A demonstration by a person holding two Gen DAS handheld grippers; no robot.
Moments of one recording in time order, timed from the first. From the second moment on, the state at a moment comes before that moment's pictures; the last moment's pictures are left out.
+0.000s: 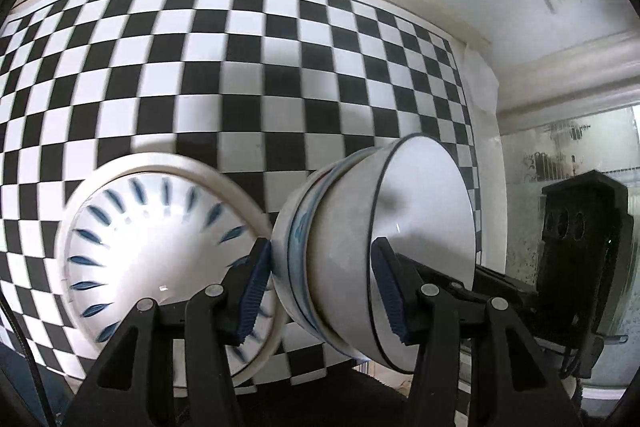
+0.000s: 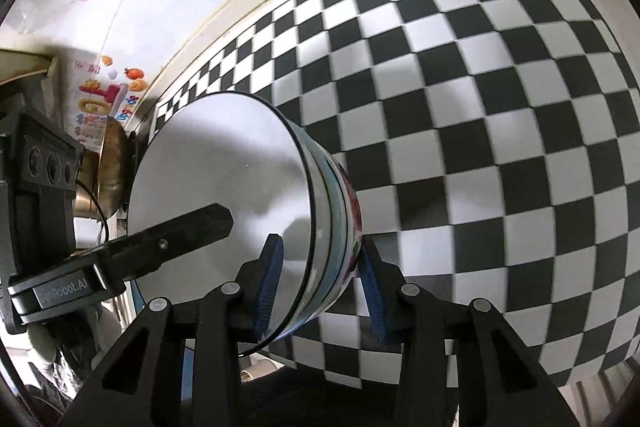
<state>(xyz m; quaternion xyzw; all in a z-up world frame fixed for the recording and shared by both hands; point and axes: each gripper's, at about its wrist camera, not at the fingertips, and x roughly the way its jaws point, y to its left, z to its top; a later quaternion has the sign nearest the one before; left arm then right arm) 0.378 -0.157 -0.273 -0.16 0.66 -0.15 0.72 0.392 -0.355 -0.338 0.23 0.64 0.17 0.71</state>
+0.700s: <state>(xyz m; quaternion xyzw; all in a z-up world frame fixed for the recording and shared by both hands) 0.351 -0.034 -0.292 -0.22 0.65 -0.07 0.72 0.398 -0.221 -0.357 0.17 0.66 0.24 0.69</state>
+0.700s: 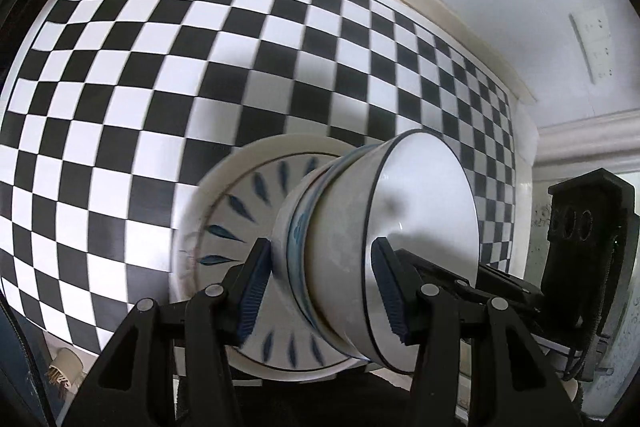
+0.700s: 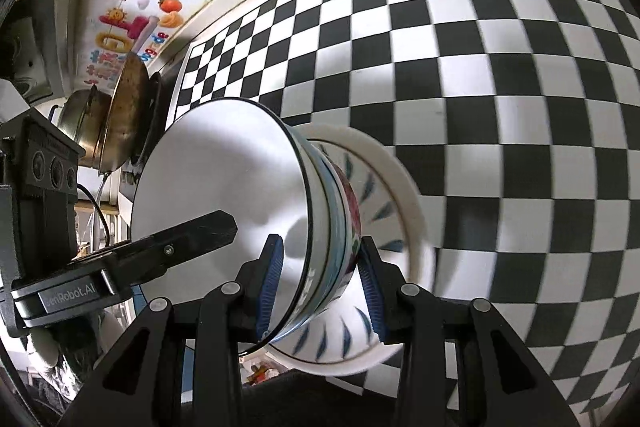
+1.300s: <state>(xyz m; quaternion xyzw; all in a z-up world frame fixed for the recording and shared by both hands) 0.344 -0.016 -0.315 -0.22 0.66 -0.08 0.71 0.401 -0.192 -0.359 0.15 0.66 0.23 0.70</state>
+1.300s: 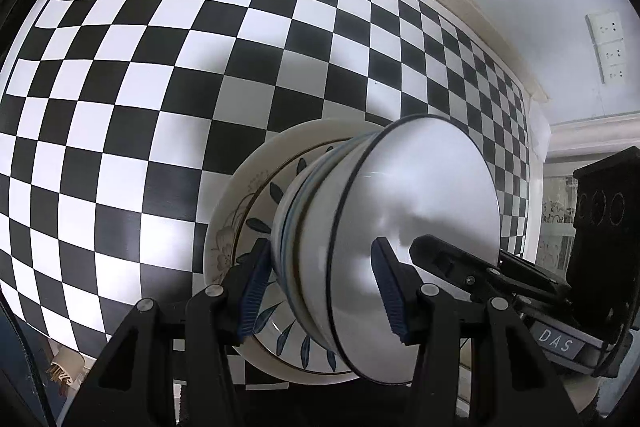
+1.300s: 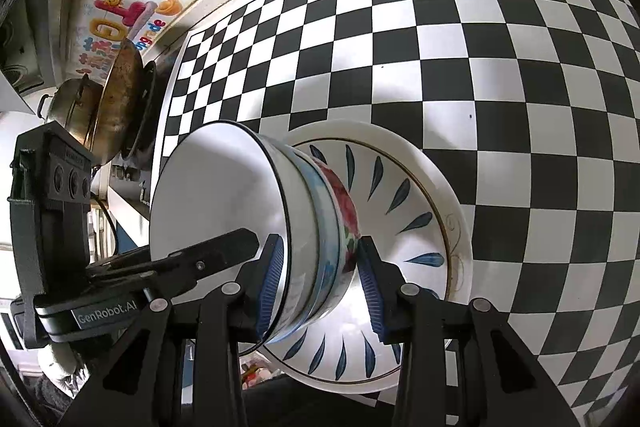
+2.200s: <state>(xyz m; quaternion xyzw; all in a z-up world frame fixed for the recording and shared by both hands) 0.330 -0.022 -0.283 -0.13 0.64 -0.05 0.76 0.382 -0.199 -0.330 0.11 0.64 0.20 0.73</state>
